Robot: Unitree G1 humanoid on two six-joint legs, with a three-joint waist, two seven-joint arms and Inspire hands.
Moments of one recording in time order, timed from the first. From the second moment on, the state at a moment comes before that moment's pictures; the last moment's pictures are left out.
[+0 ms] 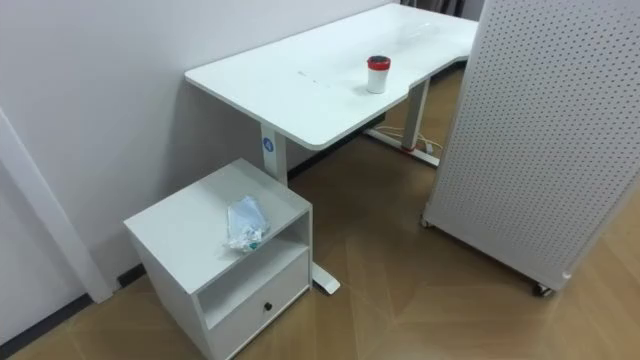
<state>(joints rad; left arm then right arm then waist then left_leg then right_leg) 0.23 0.18 0.16 1.14 0.42 0.09 0.03 0.11 -0.22 -0.06 1.25 0.24 -0.07 0.02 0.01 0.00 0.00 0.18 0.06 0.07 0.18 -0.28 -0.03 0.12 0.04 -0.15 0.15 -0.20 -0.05</state>
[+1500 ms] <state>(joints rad) 0.26 0.19 0.18 1.17 0.28 0.06 0.08 0.11 -0.26 -0.07 1.23 0.25 -0.02 0.00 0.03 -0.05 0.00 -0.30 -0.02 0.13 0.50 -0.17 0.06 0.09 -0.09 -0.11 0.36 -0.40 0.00</state>
